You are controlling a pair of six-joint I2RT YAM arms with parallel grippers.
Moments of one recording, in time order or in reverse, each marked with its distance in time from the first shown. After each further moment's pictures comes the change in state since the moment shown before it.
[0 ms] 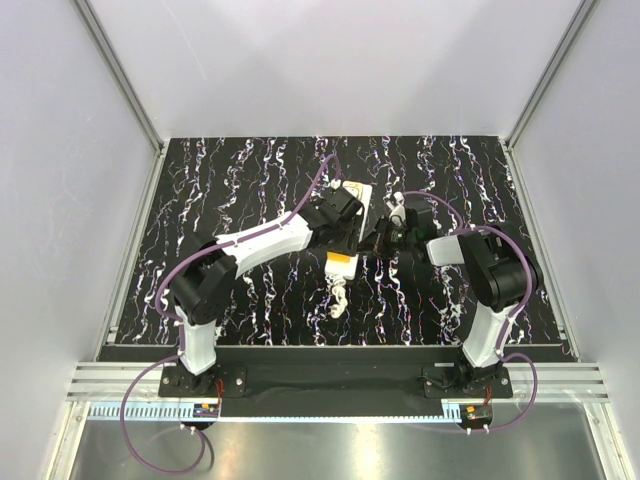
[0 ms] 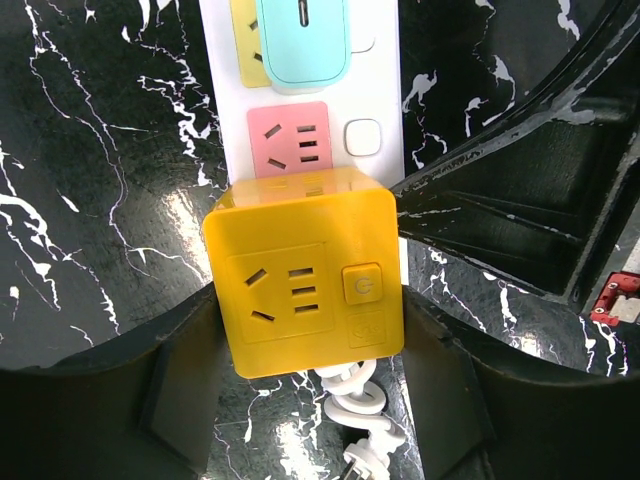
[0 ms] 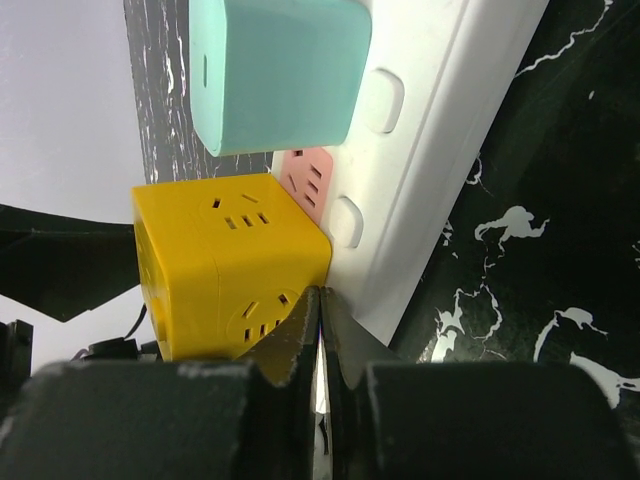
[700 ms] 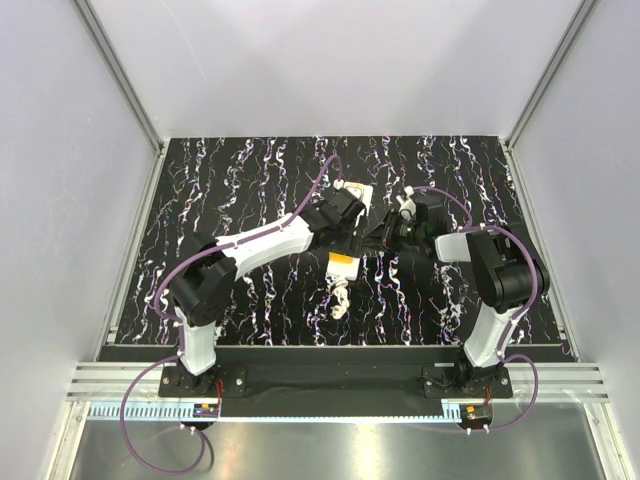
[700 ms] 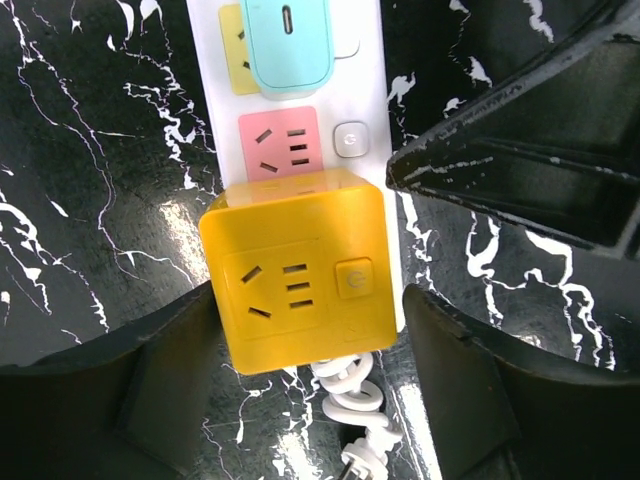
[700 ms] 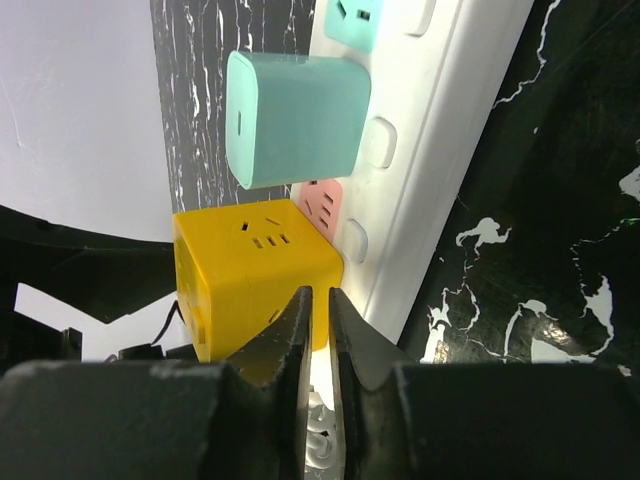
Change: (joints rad) left arm -0.016 -0.010 -0.003 0.017 0.001 0.003; right arm -0.069 -0.024 0.020 -0.016 -0.054 0.022
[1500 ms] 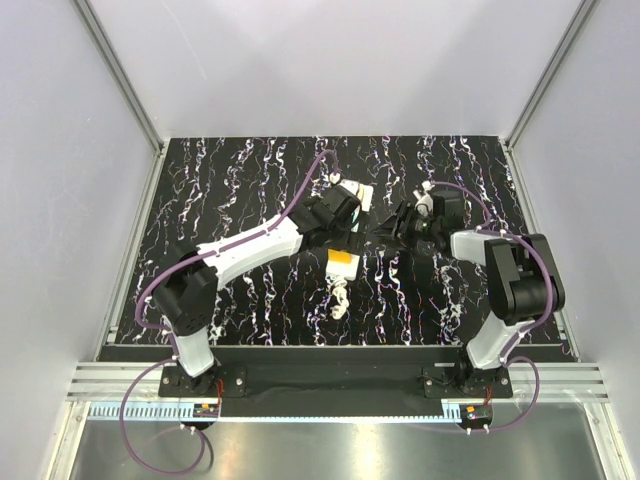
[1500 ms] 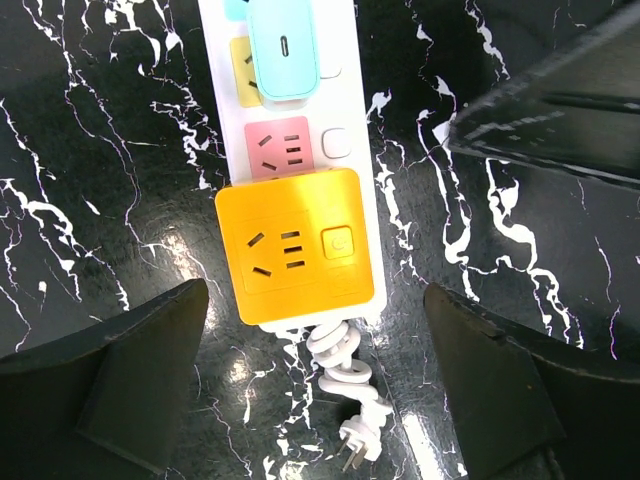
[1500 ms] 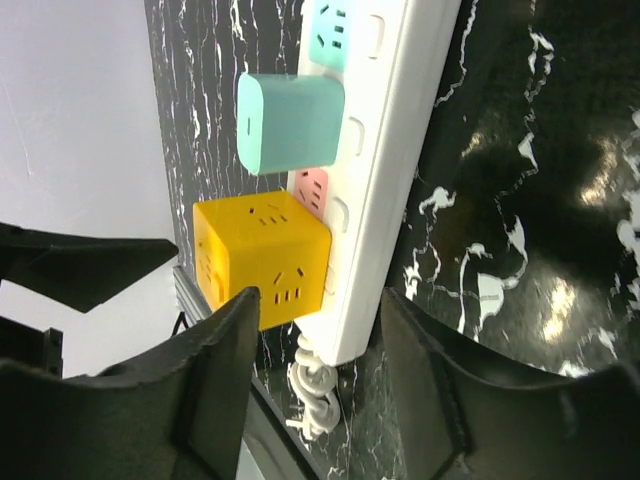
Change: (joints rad) left arm -0.008 -0.102 -0.031 0.010 -0.025 0.020; right arm -0.099 -0.124 0.003 -0.182 -0.006 -0.058
